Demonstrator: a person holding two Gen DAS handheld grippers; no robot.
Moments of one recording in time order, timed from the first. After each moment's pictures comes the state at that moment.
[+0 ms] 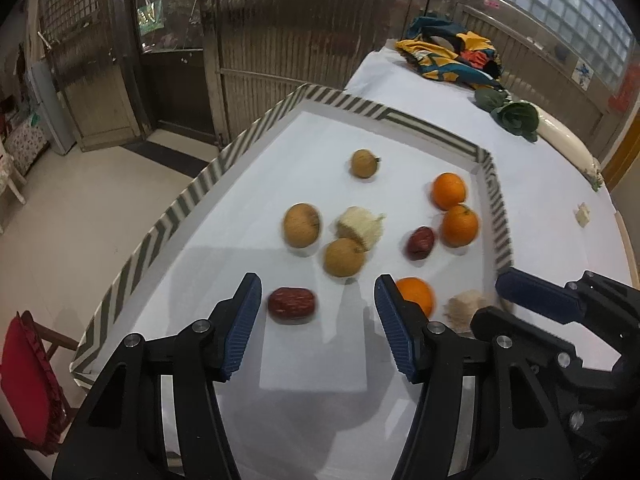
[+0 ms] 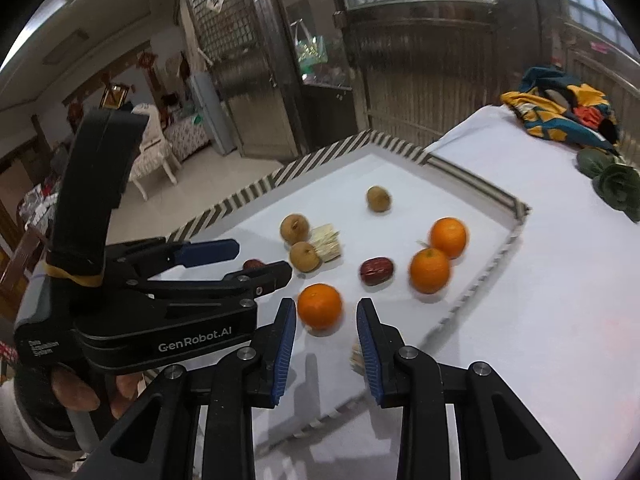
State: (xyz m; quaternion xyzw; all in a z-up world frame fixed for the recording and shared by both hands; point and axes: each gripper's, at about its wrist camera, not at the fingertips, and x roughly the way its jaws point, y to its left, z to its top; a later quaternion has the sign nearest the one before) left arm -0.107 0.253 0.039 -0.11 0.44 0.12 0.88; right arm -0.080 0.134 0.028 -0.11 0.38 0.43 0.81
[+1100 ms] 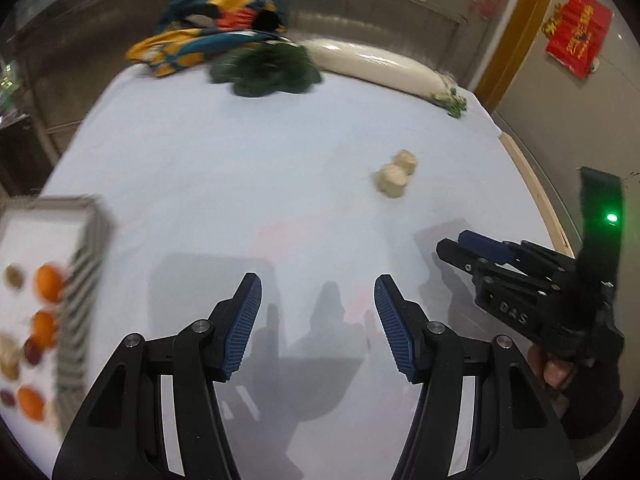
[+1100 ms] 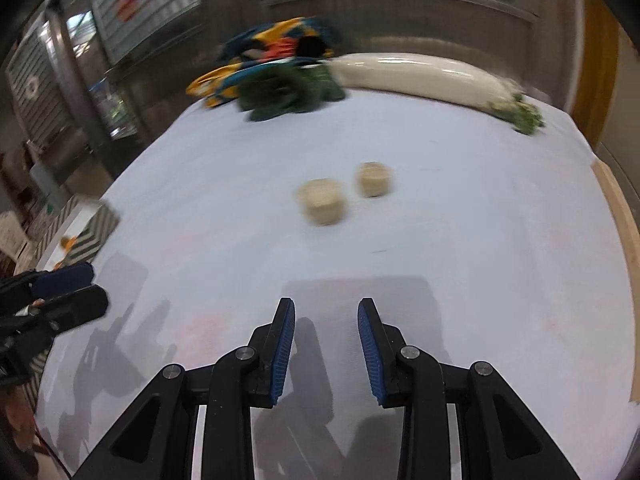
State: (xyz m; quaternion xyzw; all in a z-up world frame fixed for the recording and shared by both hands) left arm 0.030 -0.016 0.051 -0.04 0.47 -0.12 0.88; right arm 0.043 -0.194 0.005 0.00 0.43 0.15 0.89
